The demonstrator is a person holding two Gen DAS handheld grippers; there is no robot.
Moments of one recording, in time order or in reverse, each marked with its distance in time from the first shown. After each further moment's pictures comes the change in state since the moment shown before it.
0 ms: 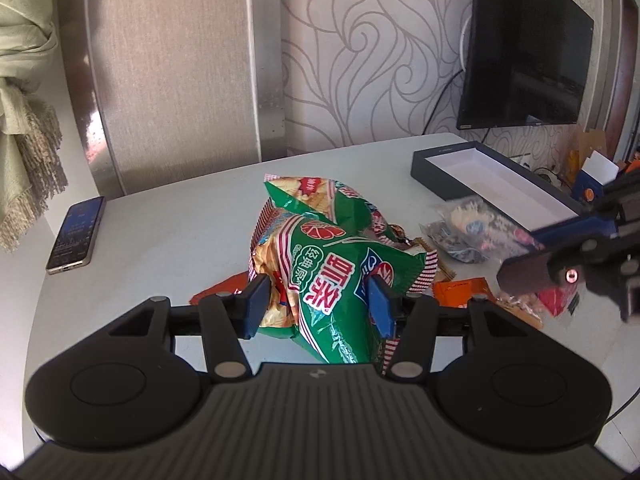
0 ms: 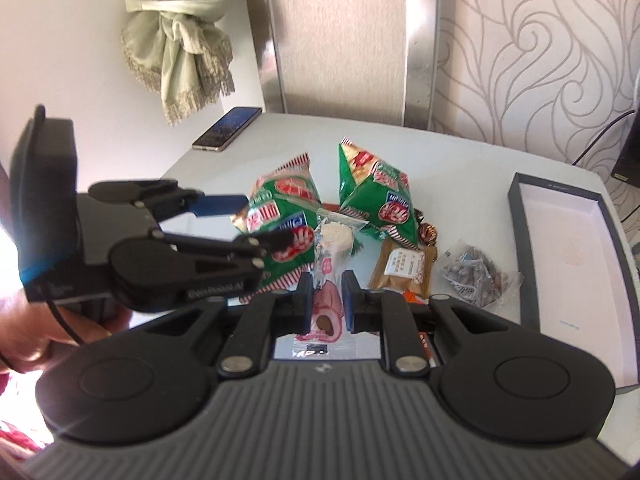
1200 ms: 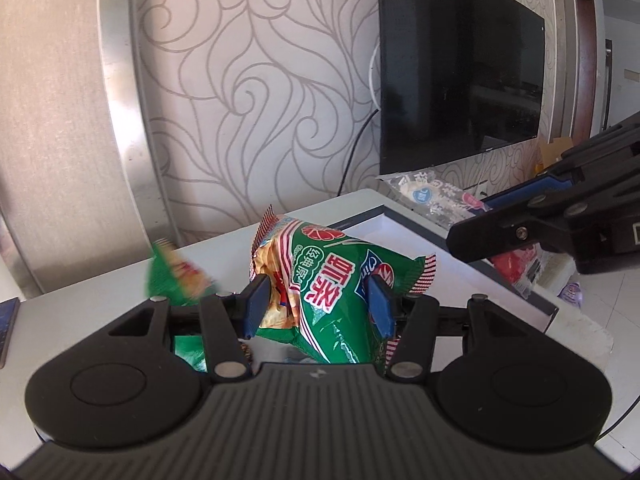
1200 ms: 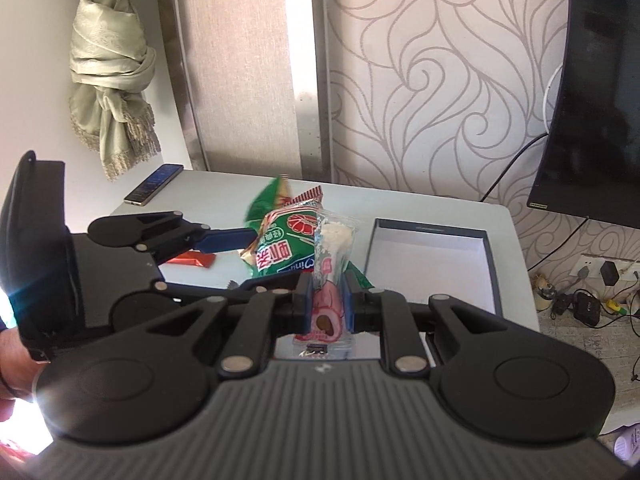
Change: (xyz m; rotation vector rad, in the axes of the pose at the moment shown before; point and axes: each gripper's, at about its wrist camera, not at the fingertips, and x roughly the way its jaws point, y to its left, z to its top) left arm 0.064 -0.179 0.087 0.110 -0.123 -0.057; right arm -0.055 -0.167 0.005 0.011 -0.131 -0.063
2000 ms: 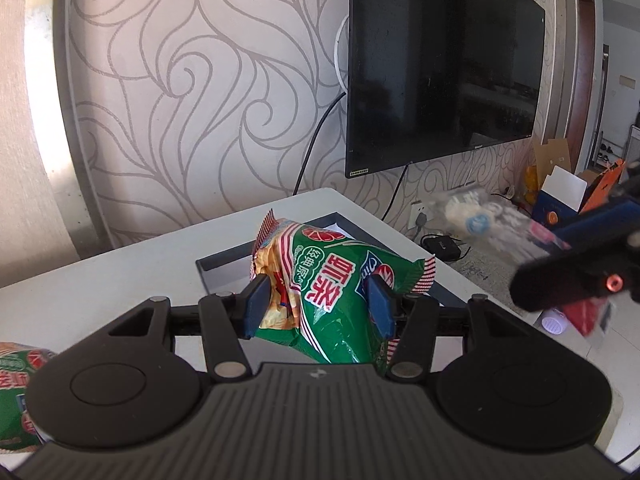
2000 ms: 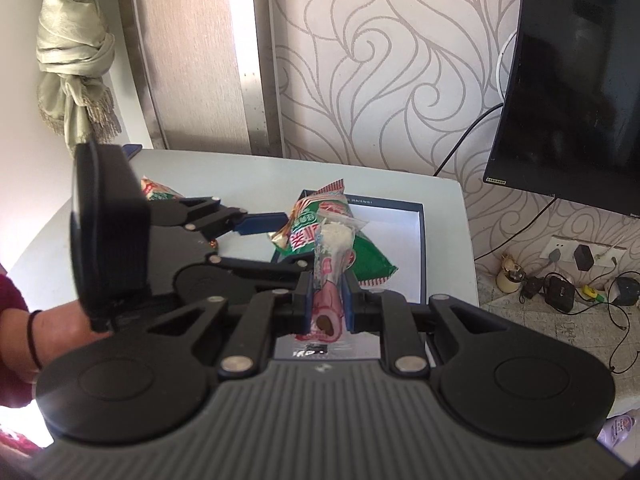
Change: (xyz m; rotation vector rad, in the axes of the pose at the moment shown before) left arm 0.119 -0.060 0.020 -0.030 0.027 -0.052; right arm 0.009 -0.080 -0.012 -0.006 0.074 -0.035
